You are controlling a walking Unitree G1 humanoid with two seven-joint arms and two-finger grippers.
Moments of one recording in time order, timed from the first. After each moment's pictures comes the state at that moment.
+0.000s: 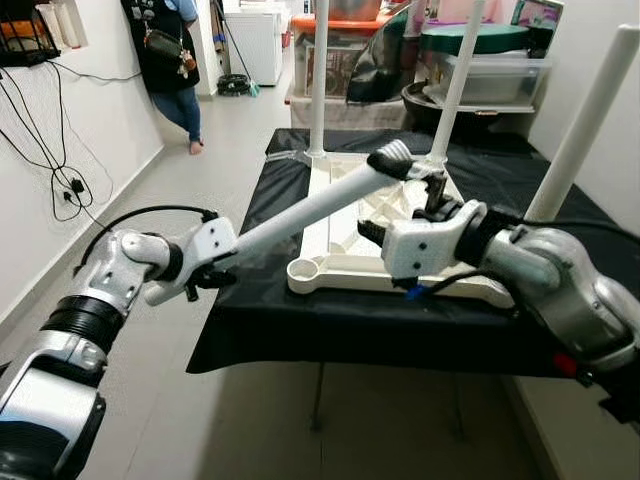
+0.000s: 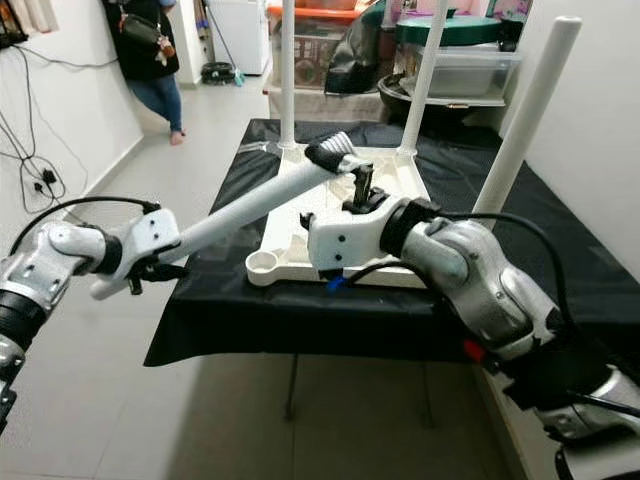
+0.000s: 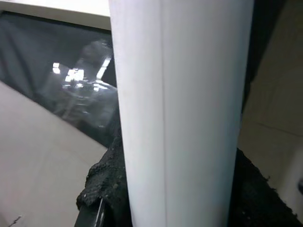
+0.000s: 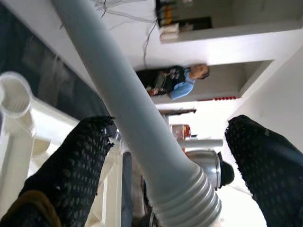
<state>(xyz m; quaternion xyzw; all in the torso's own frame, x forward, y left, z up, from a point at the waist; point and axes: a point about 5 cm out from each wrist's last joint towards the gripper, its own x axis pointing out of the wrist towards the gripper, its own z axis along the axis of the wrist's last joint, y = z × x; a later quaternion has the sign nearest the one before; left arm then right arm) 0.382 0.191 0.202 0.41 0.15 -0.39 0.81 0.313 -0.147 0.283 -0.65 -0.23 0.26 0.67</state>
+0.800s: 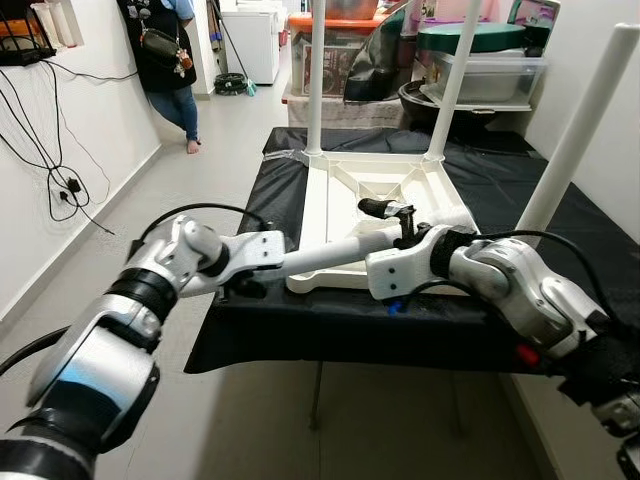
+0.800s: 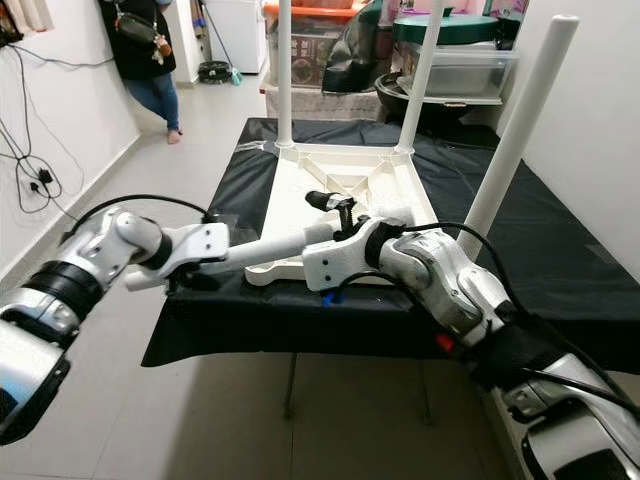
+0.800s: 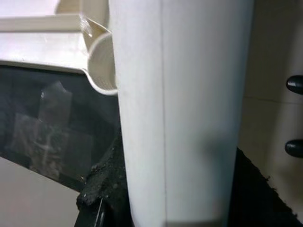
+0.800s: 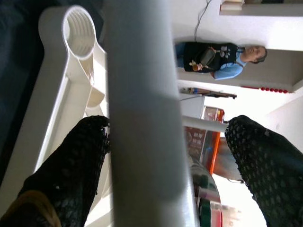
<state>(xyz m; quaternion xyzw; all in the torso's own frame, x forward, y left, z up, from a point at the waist) 0.395 0.135 0.212 0.48 0.17 -0.46 0.73 0.344 -0.147 0.249 -0.72 -0.12 0.28 0.62</state>
